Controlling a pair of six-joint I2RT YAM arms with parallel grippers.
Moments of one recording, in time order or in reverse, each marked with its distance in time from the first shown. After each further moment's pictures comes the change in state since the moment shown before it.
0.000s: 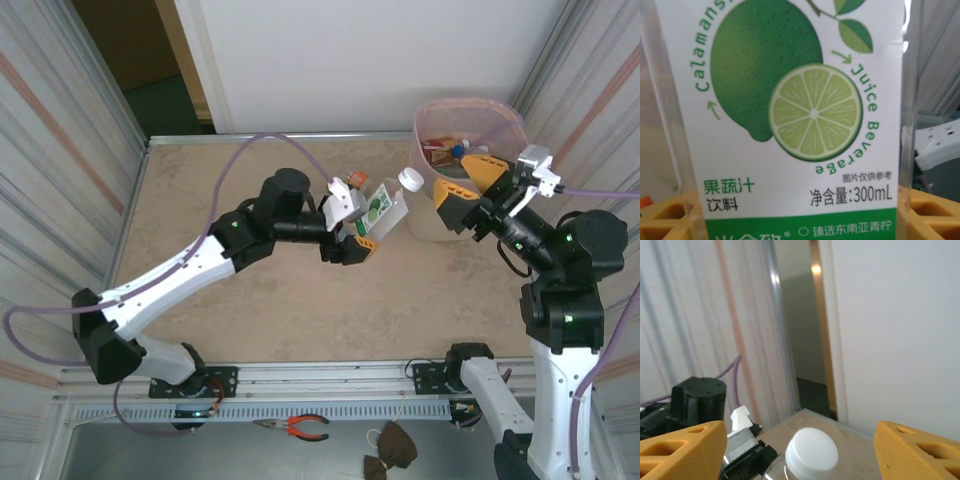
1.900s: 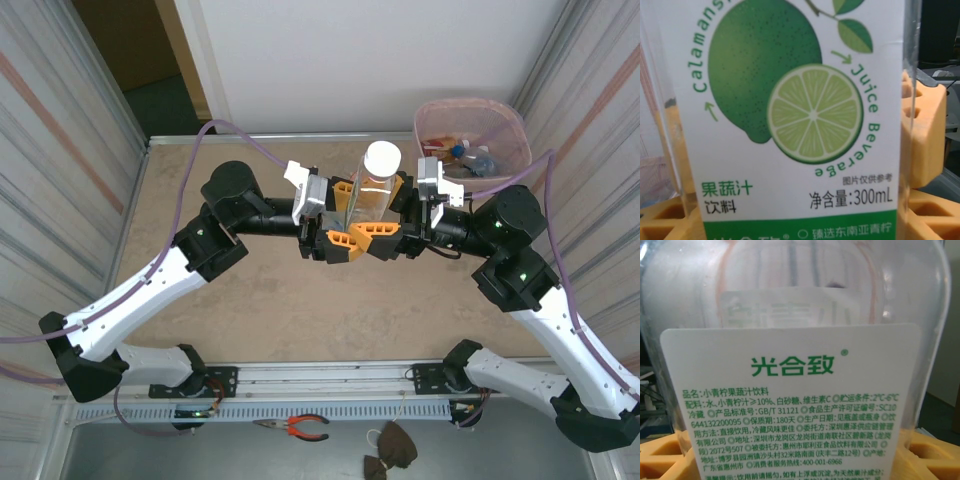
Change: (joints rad) left arm 0.000 -0.109 0.019 0.326 0.237 -0.152; right arm 0.681 0.185 -0.066 0.208 0.103 -0.157
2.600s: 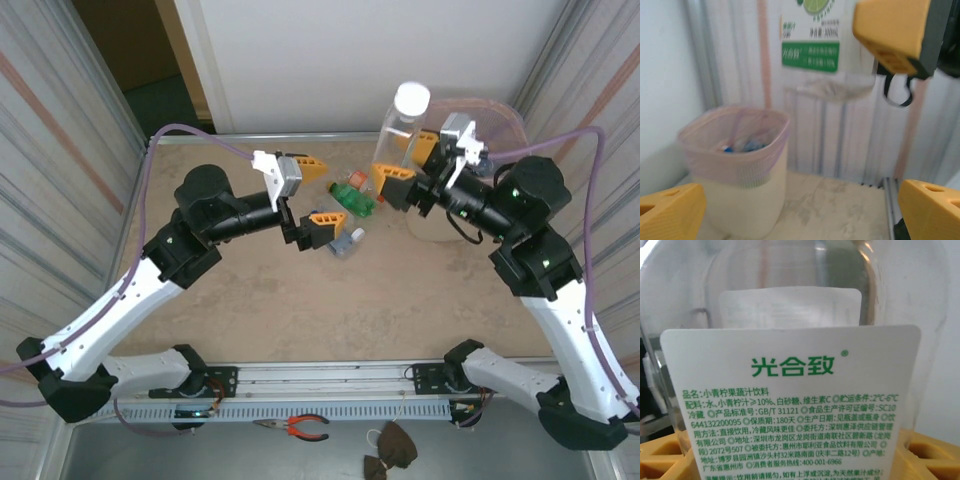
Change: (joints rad) left arm 0.105 -0.124 -0.063 -0.200 -0.357 0.015; right arm -0.227 0.105 0.239 -0.265 0.233 -0.068
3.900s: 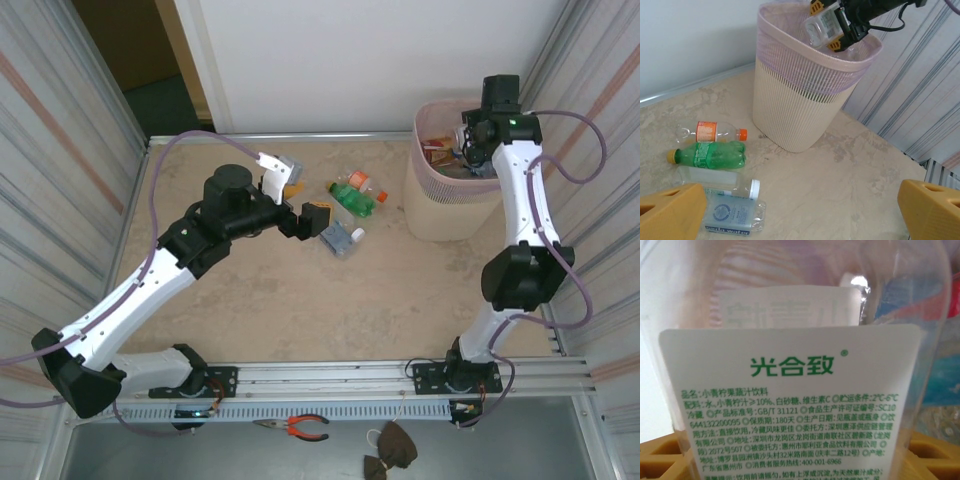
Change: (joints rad) left arm 0.088 0.052 -0.082 -0.179 -0.167 -0.192; right arm -0.527 0.803 0.493 -0.621 0.554 1.244
